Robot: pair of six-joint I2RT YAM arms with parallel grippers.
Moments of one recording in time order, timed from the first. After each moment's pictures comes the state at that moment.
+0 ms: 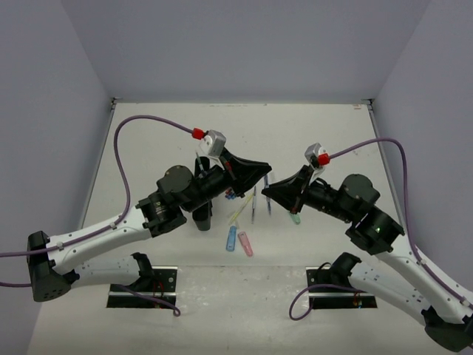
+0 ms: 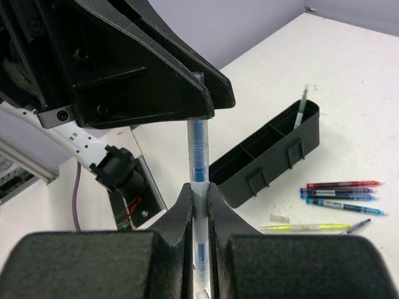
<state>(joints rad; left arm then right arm) -1.08 1.09 0.97 0.29 -0.04 -0.49 0.77 0.69 0.85 -0.17 -0.32 0.37</state>
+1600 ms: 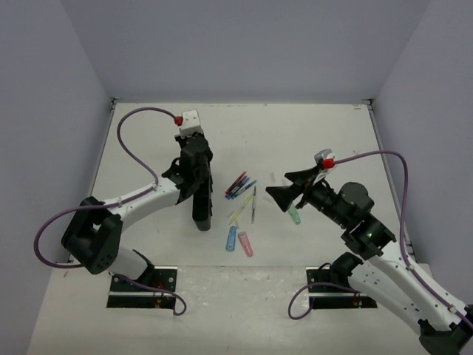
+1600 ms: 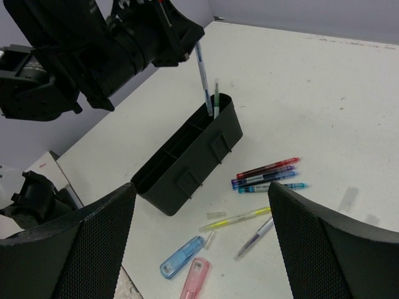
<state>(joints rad) -0.64 1.46 0.91 0.42 -0.88 -0.19 0.66 0.62 0.64 -0.07 -0.15 0.35</state>
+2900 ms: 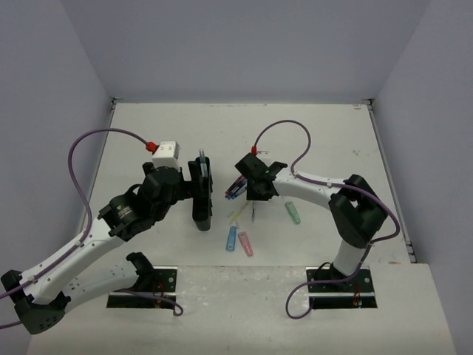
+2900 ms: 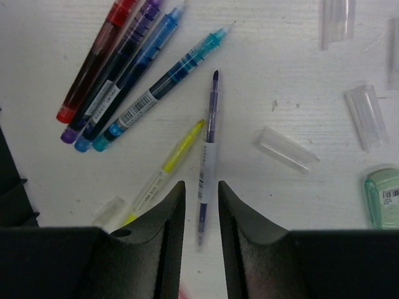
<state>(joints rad) -0.82 0.86 0.94 -0.64 -0.57 -0.55 0.81 1.76 1.18 -0.58 0.29 0.79</state>
